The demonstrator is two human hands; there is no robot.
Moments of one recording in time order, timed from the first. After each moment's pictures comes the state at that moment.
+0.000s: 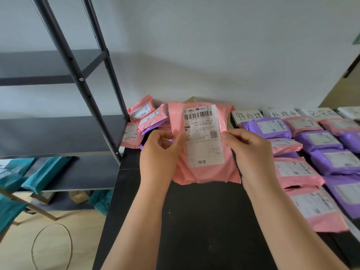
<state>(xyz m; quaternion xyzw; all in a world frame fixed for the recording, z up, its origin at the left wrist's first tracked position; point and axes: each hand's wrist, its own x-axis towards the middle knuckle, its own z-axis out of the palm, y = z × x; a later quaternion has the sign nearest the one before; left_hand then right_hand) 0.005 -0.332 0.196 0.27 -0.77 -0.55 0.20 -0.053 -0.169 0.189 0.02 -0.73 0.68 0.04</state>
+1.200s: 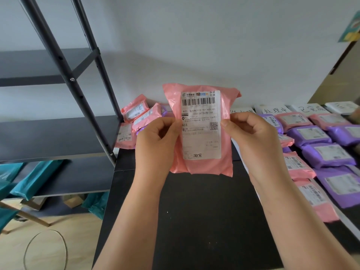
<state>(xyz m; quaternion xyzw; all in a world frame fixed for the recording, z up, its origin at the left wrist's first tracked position) 0.007 -0.334 0.220 0.16 -0.73 -0.62 0.23 -0.041 -0.164 0.220 0.07 -0.77 0.62 0.10</state>
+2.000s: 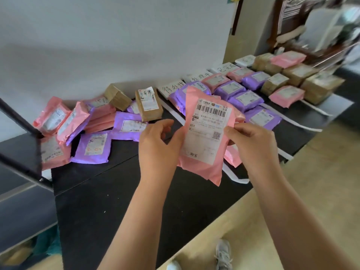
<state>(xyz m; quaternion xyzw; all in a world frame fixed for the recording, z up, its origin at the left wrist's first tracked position) 0.002 -0.246 0.158 0.01 -0.85 -0.51 0.12 0.038 -0.068 0.168 -0.19 -0.81 0.53 0.17</state>
